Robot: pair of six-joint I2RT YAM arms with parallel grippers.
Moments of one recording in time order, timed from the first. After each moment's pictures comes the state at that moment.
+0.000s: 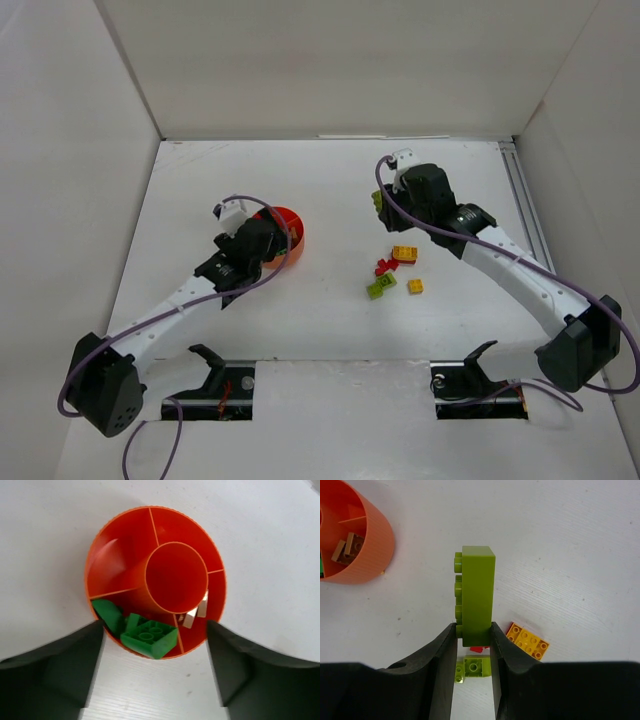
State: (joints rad) left arm -0.60 1.08 0.69 -0.26 -0.55 -0.89; right arm 0.58 1.32 1.20 -0.49 0.11 0.15
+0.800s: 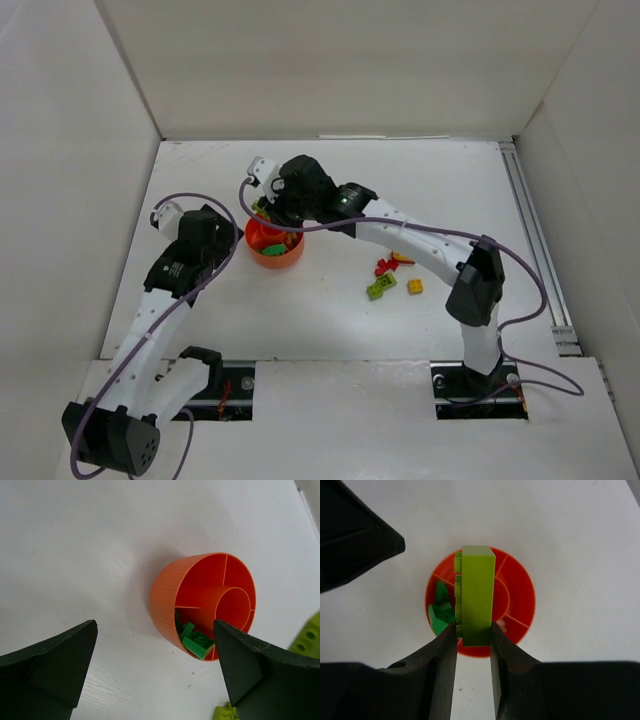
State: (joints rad) left arm -0.24 0.89 0.82 -0.68 -0.35 -0.99; right arm 0.94 1.93 1.88 -0.53 -0.02 -0.20
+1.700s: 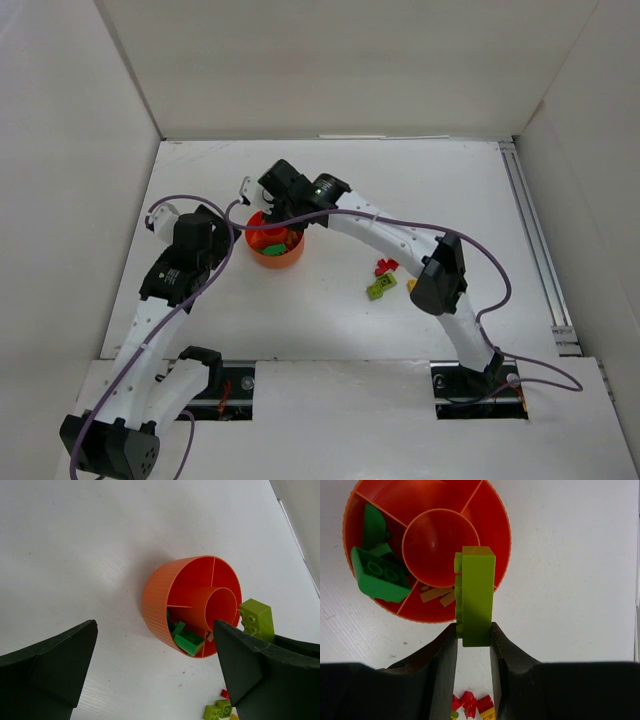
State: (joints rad) left arm -0.23 0.82 0.81 -0.68 -0.35 -1.01; right arm 0.96 2.20 2.26 -0.97 0.20 -0.43
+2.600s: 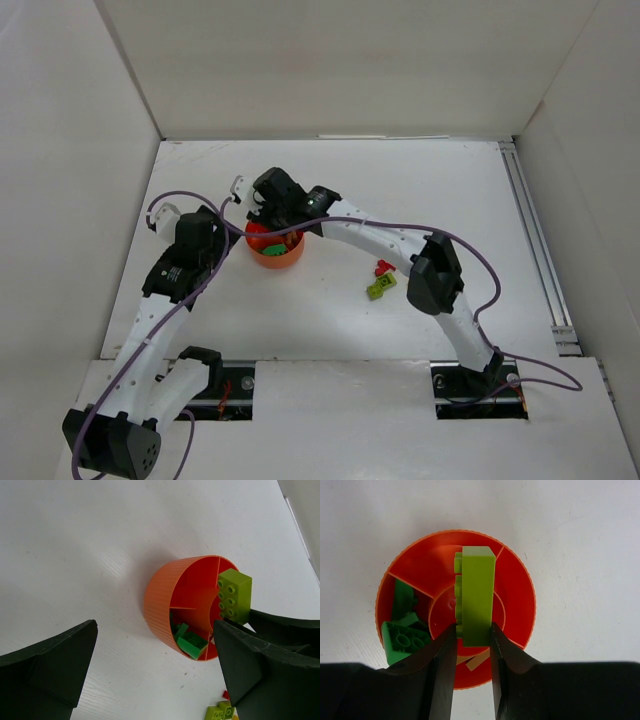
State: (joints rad) left arm -0.22 0.84 0.79 -0.65 -0.33 -1.00; right arm 0.97 2.23 2.15 -0.67 0.11 -0.33
